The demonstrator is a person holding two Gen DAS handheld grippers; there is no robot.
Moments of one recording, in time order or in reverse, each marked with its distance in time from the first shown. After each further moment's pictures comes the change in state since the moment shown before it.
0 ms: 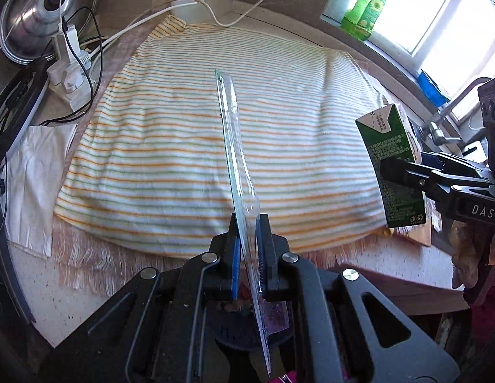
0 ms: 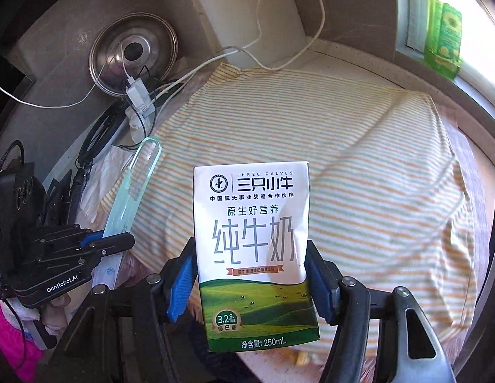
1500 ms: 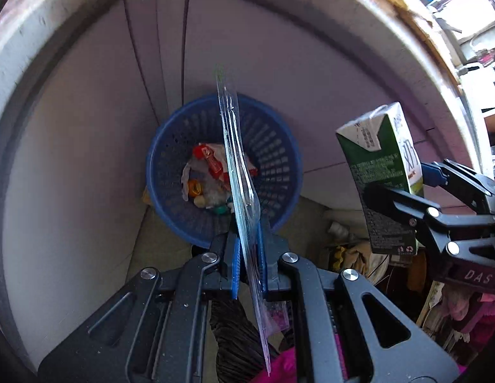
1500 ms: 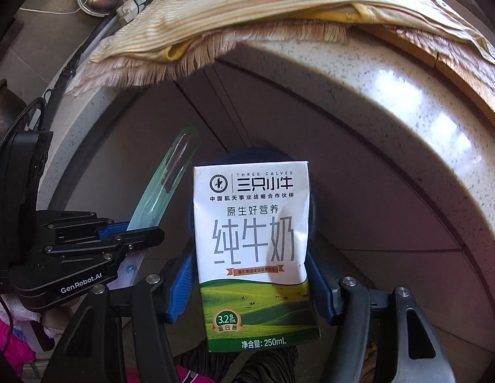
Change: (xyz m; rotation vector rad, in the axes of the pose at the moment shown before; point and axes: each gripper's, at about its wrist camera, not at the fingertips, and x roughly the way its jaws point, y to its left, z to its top) left arm 0.089 -0.032 -0.199 -0.006 0.364 -0.059; right arm 0.049 0.029 -0.231 0.123 0.231 -0.037
